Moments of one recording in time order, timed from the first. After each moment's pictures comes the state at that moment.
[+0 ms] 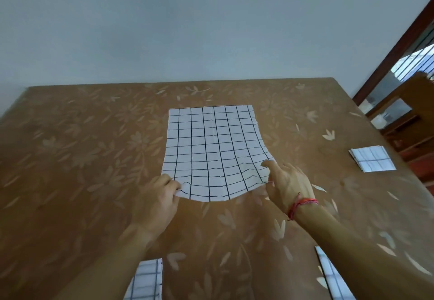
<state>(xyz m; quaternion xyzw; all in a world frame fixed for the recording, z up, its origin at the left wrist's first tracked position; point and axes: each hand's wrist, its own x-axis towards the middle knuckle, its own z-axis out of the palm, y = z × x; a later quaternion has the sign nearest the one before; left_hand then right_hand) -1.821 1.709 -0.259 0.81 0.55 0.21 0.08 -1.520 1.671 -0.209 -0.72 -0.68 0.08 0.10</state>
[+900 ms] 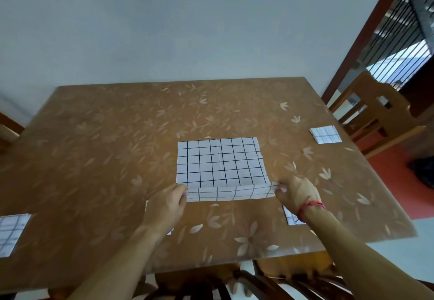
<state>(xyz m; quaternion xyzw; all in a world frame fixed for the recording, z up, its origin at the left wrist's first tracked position) -1.831 1.526 -0.191 0.79 0.55 0.20 0.17 -1.502 1.479 -0.160 -0.82 -0.56 0.13 0.09</state>
